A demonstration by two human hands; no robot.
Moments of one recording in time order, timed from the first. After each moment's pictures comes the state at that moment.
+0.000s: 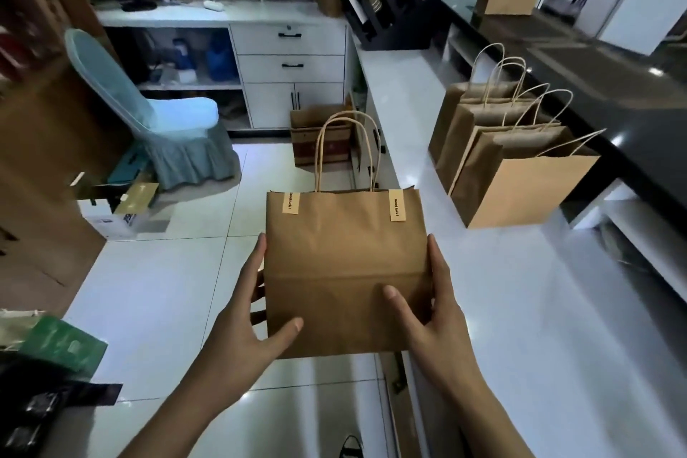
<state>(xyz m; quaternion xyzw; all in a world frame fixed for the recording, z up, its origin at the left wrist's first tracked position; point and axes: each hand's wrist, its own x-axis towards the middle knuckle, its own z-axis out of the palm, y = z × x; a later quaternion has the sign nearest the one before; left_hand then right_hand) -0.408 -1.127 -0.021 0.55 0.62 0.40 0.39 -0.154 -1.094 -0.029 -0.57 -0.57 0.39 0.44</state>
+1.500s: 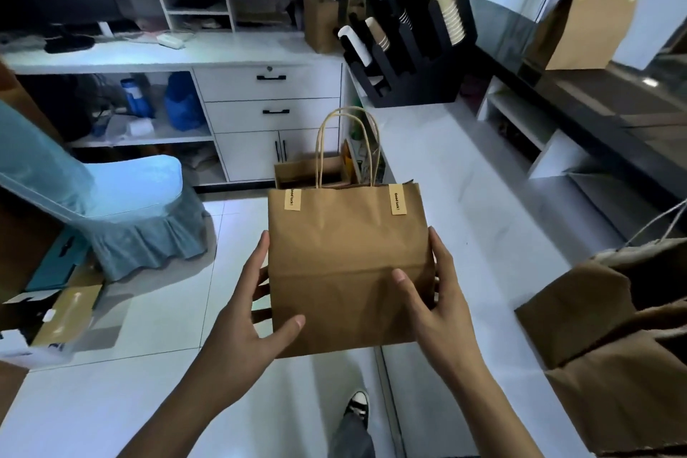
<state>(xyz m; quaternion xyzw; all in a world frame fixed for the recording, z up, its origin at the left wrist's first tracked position) -0.541 -0.564 -0.020 0.59 0.57 0.41 0.40 -0.283 -0.542 -0.023 -0.60 -0.53 0.38 0.47</state>
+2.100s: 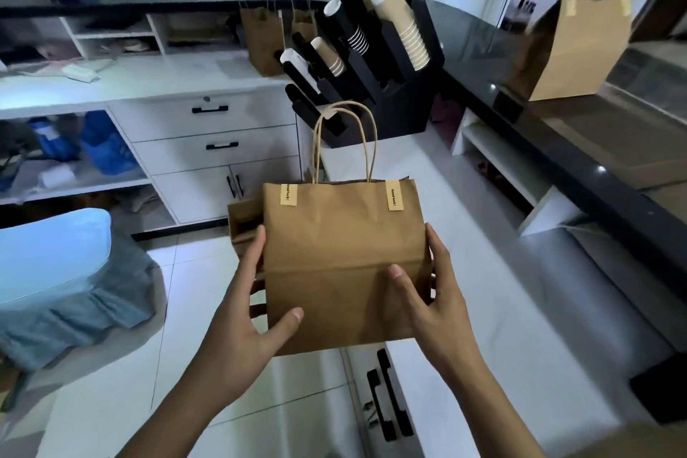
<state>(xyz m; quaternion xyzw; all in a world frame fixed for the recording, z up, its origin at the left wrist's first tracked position) -0.448 -0.281 -0.002 0.62 0.54 0.41 0.40 -0.197 -0.280 -0.013 -0.61 -0.49 0.37 0.50</state>
